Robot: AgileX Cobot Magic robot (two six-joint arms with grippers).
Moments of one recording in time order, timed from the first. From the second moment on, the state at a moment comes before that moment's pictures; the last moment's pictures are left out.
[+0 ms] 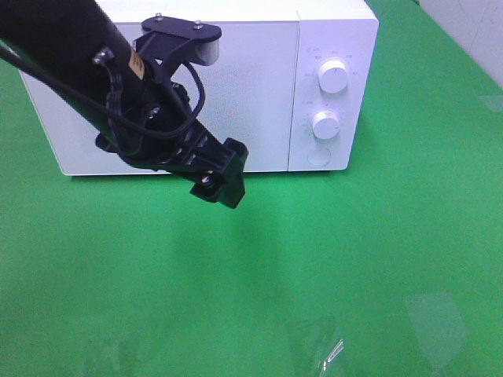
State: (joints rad) left arm -0.76 1.65 -1.19 -0.06 0.75 -0.07; right arm 0.09 0.00 -0.51 -0.04 1.01 0.07
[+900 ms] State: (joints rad) left arm -0.20 1.33 -1.19 -0.06 1.20 0.03; right arm 0.09 0.00 -0.51 -0.04 1.01 0.07
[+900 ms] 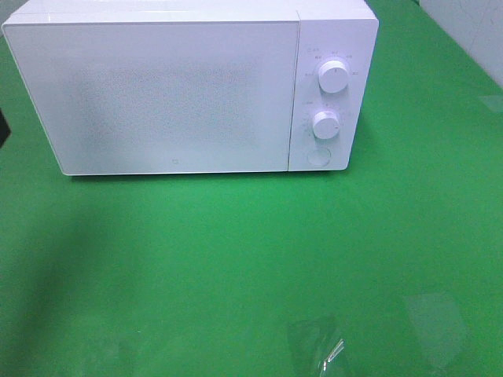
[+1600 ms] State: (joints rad) left arm -0.12 0.92 -0.76 -0.02 1.14 0.03; right arm 0.09 0.00 -0.51 -0.04 1.01 0.07
